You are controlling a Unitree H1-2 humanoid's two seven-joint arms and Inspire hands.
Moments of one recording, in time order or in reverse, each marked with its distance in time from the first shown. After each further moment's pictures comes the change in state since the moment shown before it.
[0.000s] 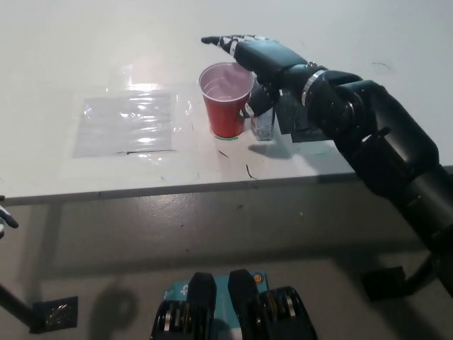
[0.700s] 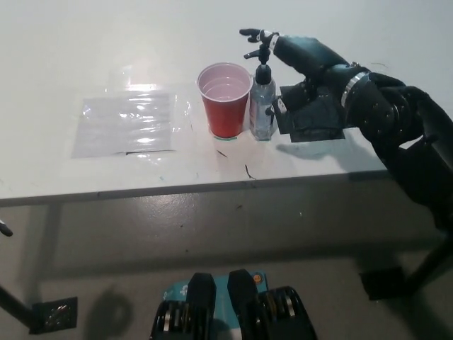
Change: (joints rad) left_arm 0.060 0.027 -0.022 0.001 -0.080 0.000 0.095; right_arm 0.044 -0.111 -0.030 -0.160 0.098 0.081 0.003
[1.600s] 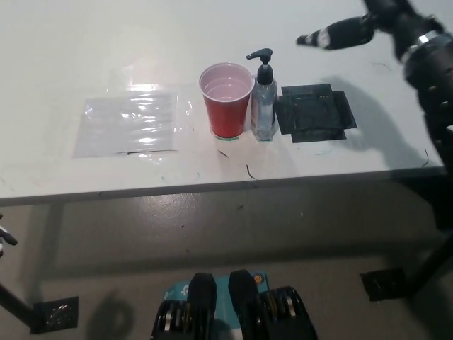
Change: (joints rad) left_arm 0.035 0.007 -0.042 0.000 -0.074 0.000 0.086; right_arm 0.039 -0.062 -0.139 -0.260 0.134 0.156 -0.096
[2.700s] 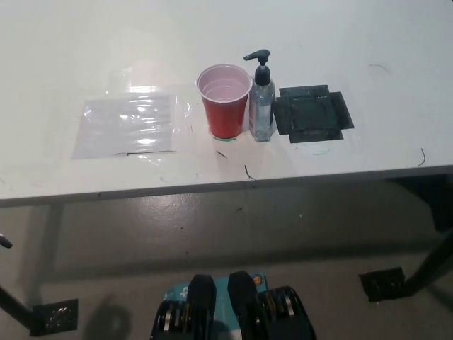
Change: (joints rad) left_arm 0.034 0.012 -0.009 0.004 -0.055 -0.003 0.074; right_arm 0.706 -0.017 -0.570 -0.281 0.275 -0.032 -0.172
